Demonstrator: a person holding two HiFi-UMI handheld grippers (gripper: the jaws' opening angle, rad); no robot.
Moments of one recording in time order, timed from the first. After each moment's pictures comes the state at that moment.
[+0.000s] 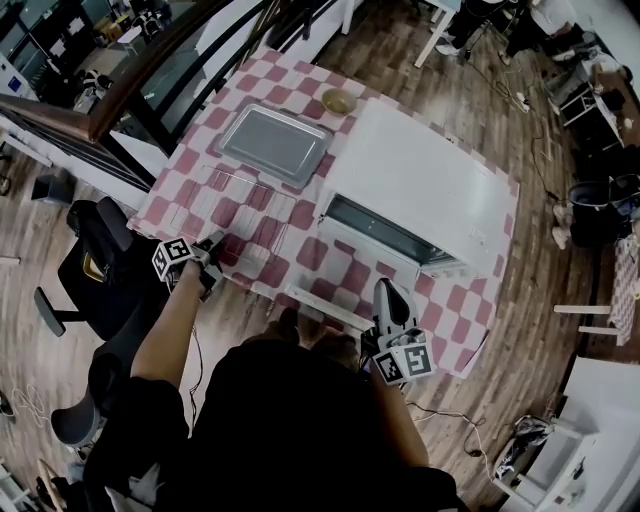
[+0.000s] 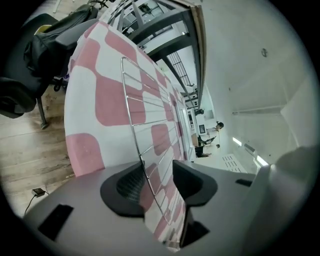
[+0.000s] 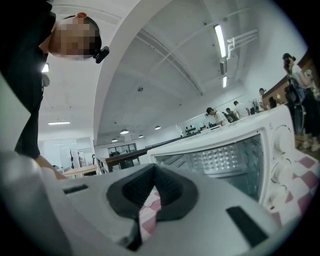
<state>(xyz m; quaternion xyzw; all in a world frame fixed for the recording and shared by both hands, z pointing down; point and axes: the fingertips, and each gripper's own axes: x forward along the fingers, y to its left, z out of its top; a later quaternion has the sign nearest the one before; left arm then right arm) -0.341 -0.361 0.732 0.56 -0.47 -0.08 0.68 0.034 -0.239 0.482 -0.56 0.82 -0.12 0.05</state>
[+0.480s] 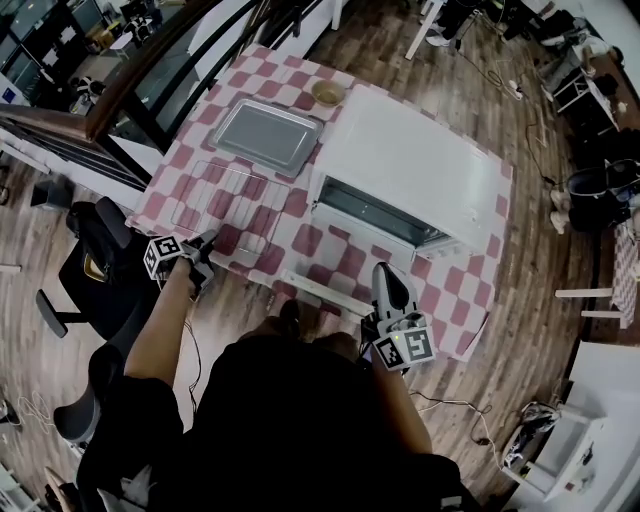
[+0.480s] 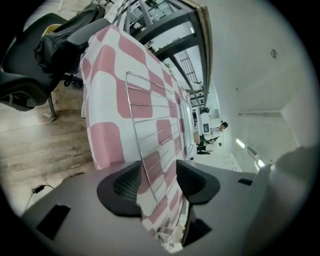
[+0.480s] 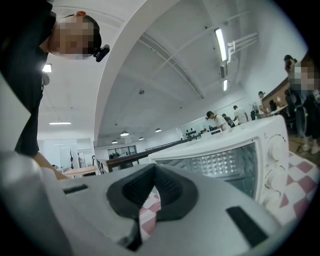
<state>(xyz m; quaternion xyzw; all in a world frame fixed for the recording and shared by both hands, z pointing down) -0.347 -0.326 0.720 0.52 -0.46 -0.06 0.71 0.039 -0.225 0.469 -0.56 0.82 -0.11 0.06</state>
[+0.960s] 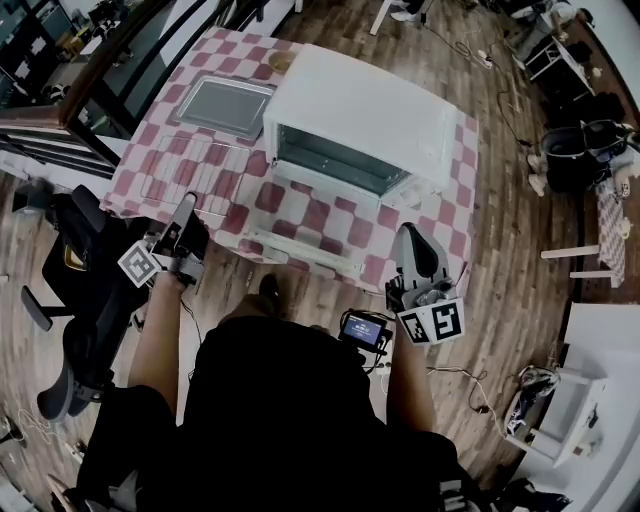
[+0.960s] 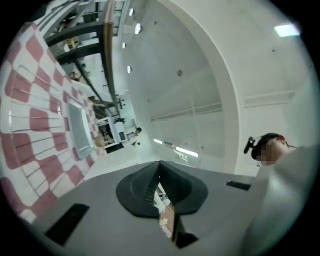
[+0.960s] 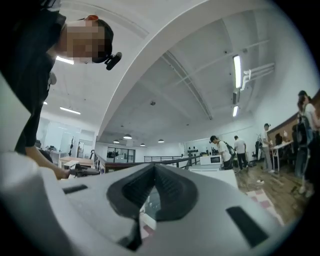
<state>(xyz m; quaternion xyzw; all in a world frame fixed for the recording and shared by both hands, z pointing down) -0.229 -0.268 0.467 0.79 -0.22 -0.34 0.45 0.122 -0.148 0.378 -0.56 0.82 0.03 0.04</state>
